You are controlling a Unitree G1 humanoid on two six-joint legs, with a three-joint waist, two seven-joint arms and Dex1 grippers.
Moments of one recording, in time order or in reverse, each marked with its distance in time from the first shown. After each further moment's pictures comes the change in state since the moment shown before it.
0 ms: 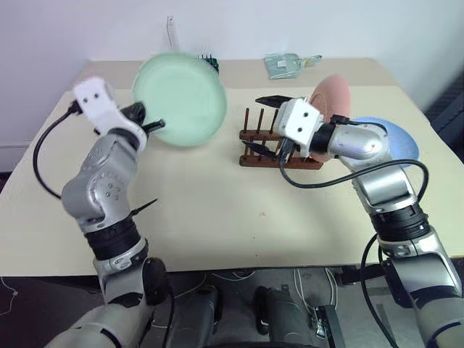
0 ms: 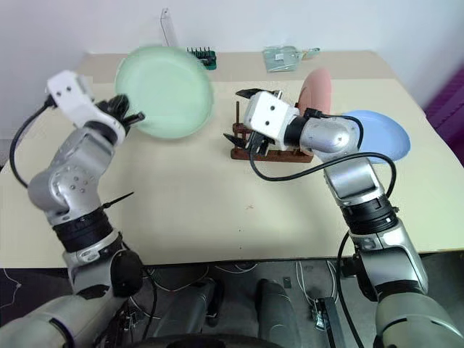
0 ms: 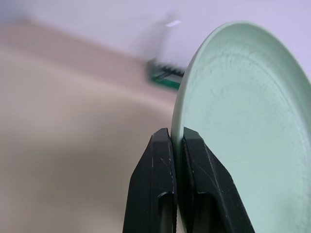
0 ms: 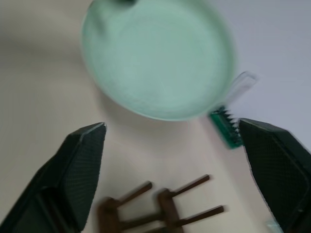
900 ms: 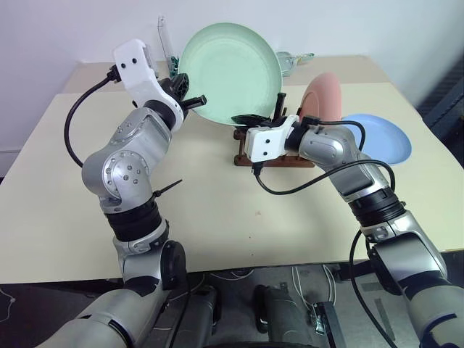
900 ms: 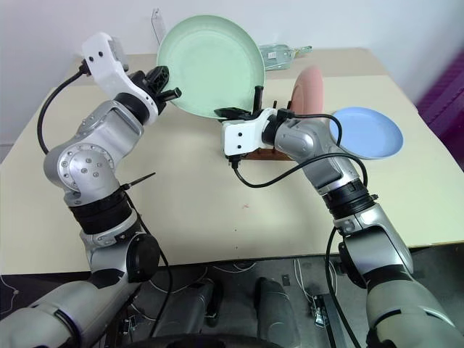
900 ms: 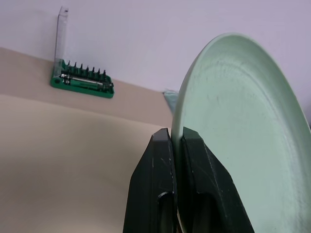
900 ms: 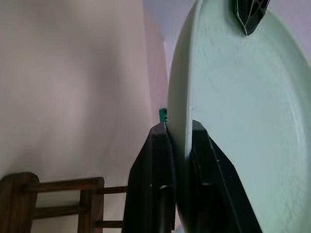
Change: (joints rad) left arm -0.114 -0.092 -0.044 -0.037 -0.118 0.118 0.073; right arm -0.107 0.065 0.082 0.227 -0.356 -0.348 -0.176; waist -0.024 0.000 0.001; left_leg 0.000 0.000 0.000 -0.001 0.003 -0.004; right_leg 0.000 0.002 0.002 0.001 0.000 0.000
